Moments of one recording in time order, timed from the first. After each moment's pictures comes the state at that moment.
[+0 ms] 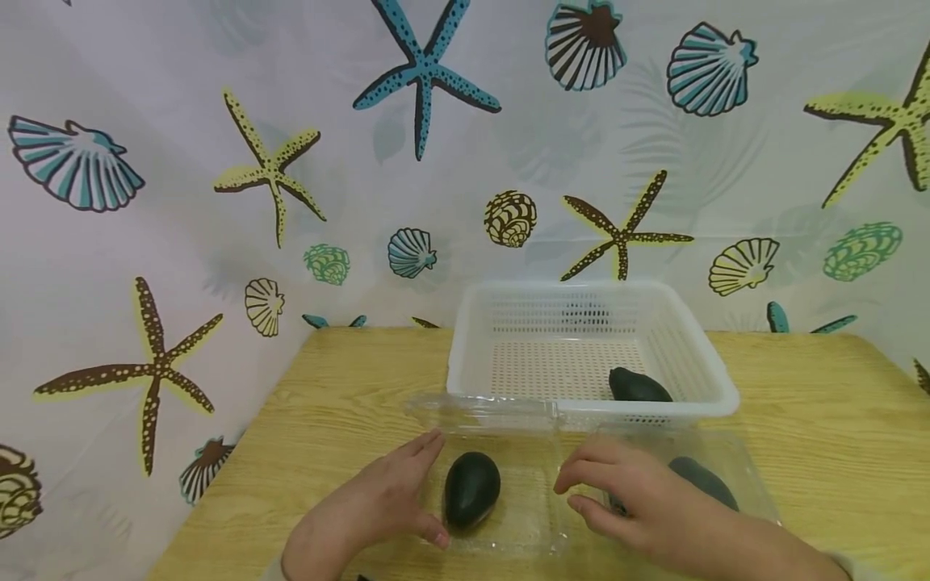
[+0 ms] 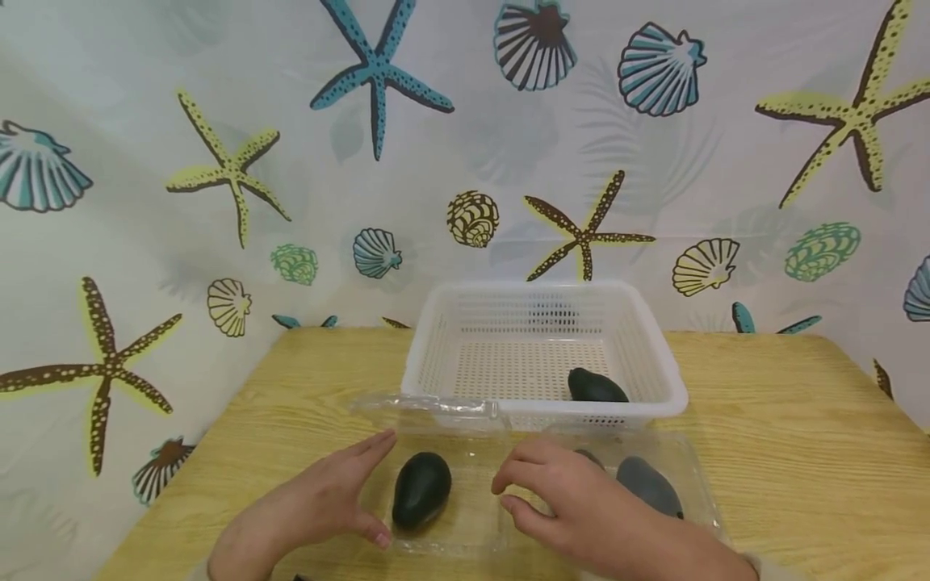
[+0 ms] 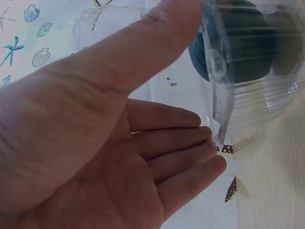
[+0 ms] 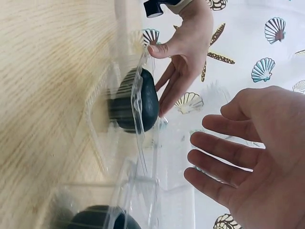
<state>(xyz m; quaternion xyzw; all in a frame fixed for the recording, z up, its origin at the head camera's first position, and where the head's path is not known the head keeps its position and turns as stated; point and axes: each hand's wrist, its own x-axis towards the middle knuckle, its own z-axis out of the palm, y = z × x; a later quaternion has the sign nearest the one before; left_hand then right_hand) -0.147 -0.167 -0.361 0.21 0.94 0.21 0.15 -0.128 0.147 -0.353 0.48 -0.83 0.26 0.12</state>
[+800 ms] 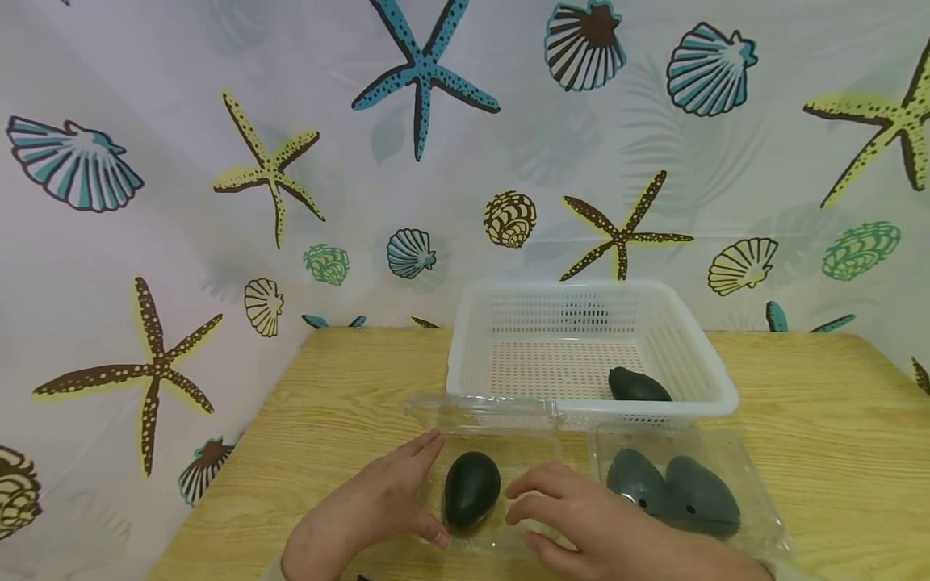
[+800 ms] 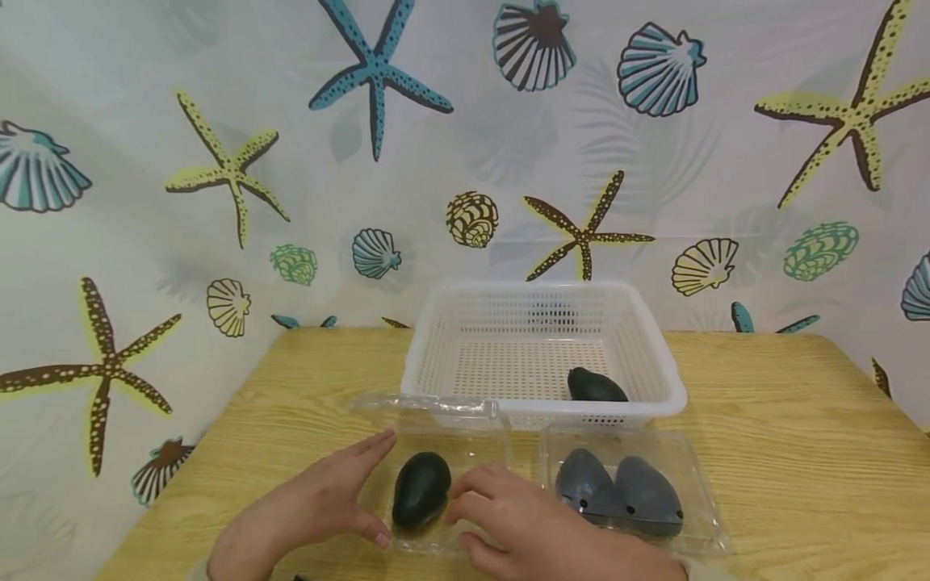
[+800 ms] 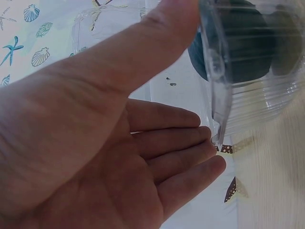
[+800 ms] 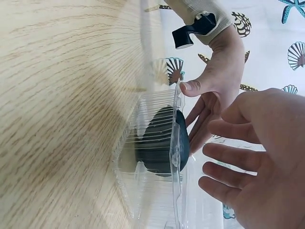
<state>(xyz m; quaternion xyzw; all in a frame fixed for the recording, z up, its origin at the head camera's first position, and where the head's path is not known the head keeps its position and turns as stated) -0.146 -0.166 -0.362 0.20 0.94 0.21 0.15 -0.125 0.111 -0.374 0.54 -0.80 0.25 0.09</state>
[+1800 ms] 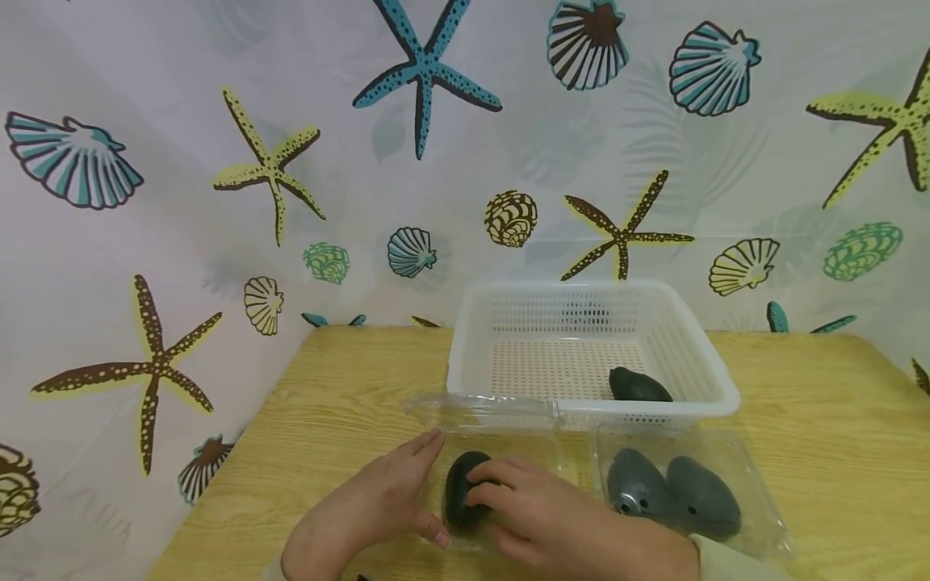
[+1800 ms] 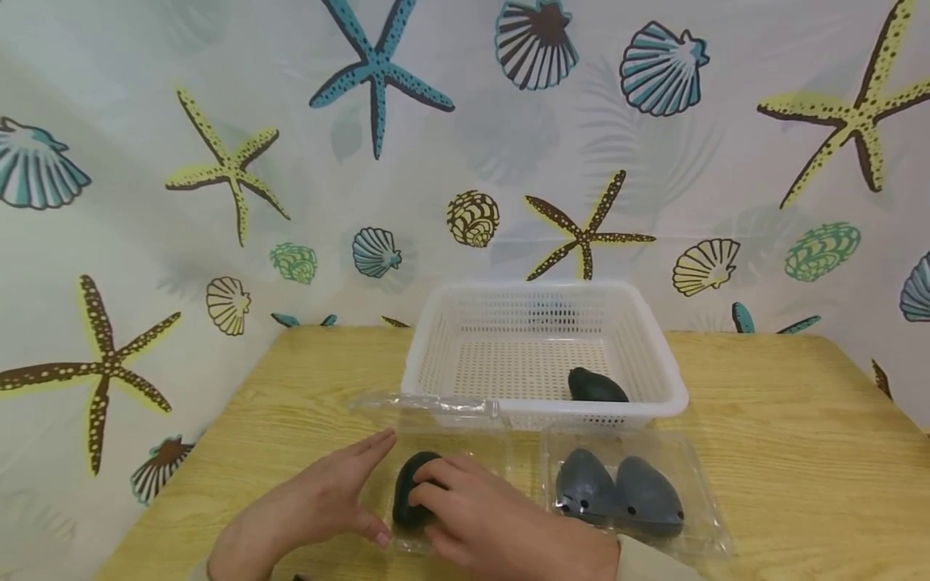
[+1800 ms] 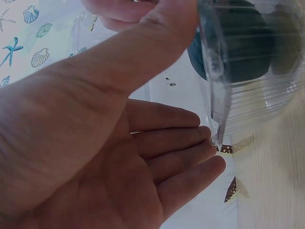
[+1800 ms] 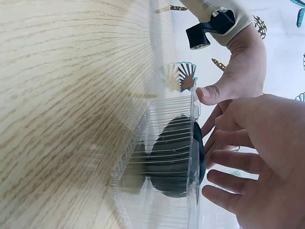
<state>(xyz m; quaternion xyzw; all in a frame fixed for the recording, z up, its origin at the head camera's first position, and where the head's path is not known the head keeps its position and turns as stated) -0.147 -0.166 -0.361 0.20 0.94 0.21 0.16 -0.135 0.071 -0.378 0.52 -0.83 0.19 0.08</state>
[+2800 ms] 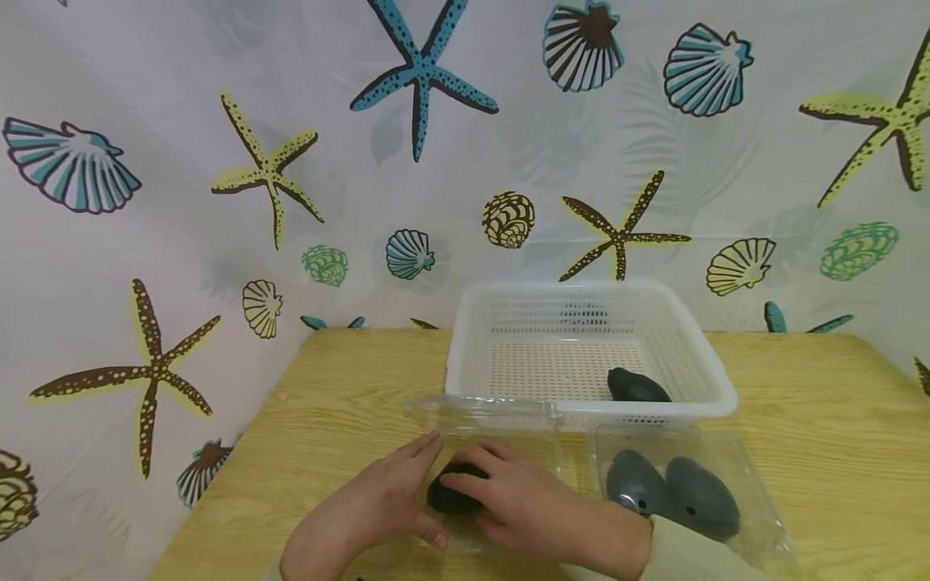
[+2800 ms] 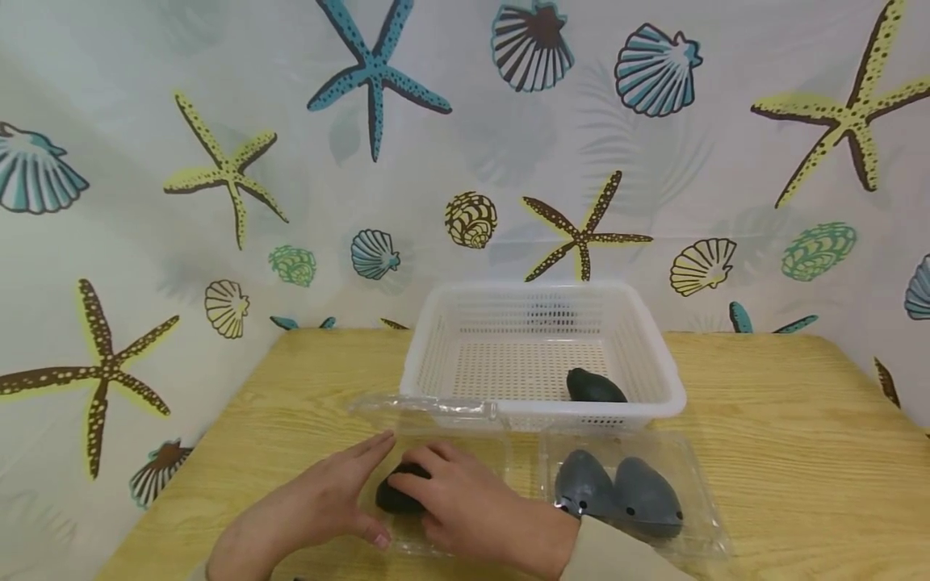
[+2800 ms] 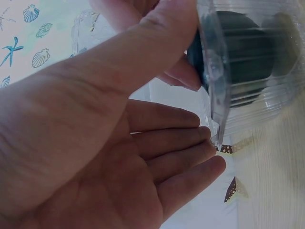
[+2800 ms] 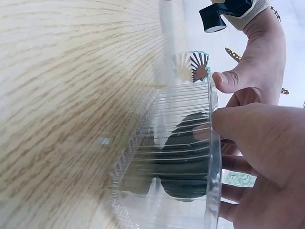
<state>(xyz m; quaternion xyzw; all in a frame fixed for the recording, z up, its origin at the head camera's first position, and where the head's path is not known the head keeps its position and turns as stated) -0.144 -0.167 -0.359 0.21 0.94 0.20 0.16 -0.151 0.049 -0.387 0.49 -0.86 0.12 0.07</state>
